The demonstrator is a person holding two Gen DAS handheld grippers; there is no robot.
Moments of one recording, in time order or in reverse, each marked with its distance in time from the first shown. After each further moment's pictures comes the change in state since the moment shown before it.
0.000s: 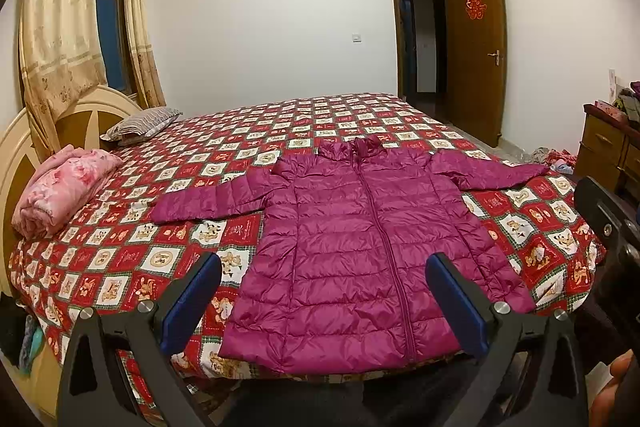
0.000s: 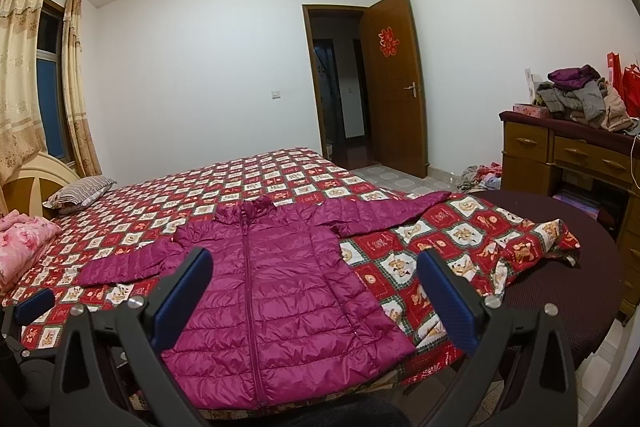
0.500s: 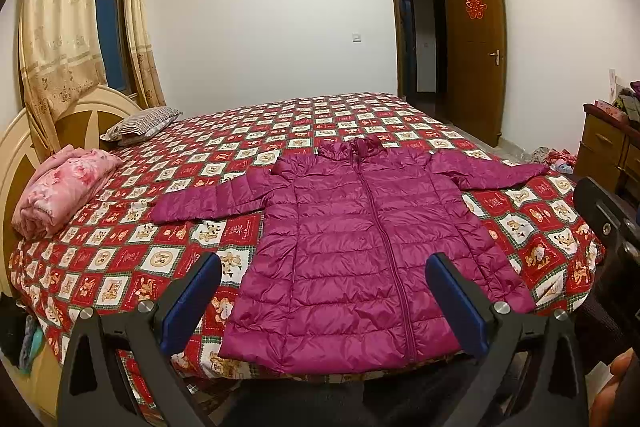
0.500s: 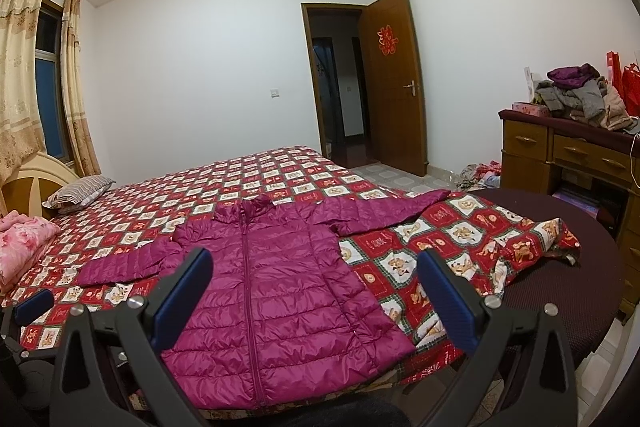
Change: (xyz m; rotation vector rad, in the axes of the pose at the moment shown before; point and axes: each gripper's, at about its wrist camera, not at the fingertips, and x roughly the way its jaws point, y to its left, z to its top) left arm 0.000 0.000 0.000 0.000 0.000 0.000; right arm 0.001 -0.001 0.000 0.001 0.004 0.000
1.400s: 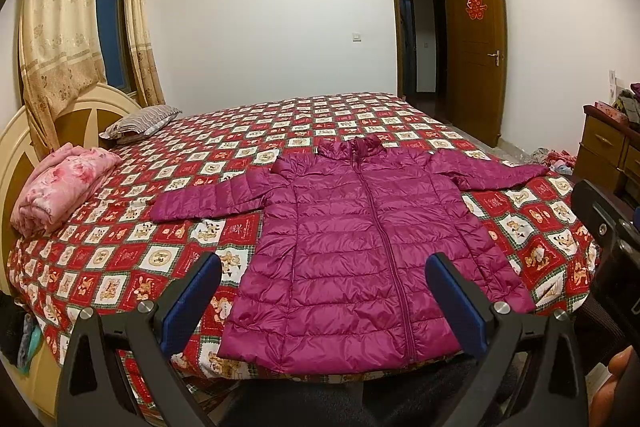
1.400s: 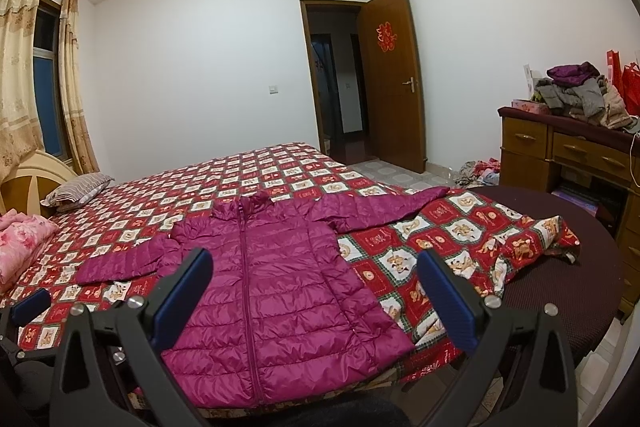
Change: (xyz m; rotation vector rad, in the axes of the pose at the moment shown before) left arm 0.000 0.000 0.000 -0.002 0.001 0.000; right arm 0.001 -0.002 -0.004 0.002 0.011 0.001
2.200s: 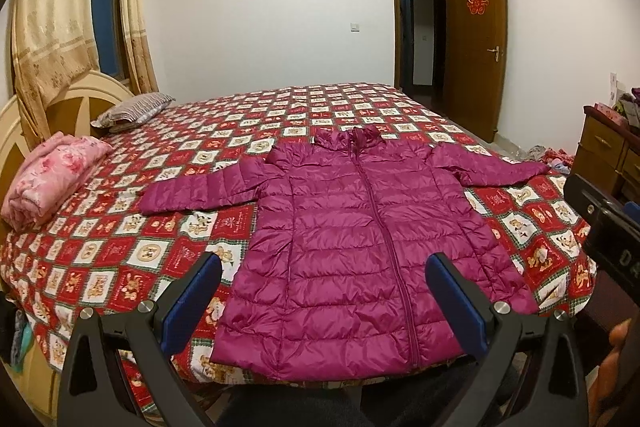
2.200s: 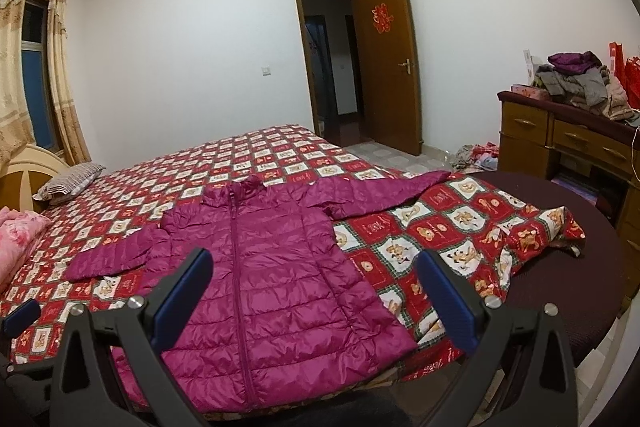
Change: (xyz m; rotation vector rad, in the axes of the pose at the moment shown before) left arm 0.031 0.011 0.004 -0.025 0.048 -0.040; right arm 0.040 -0.001 0.008 -0.004 0.095 -0.040
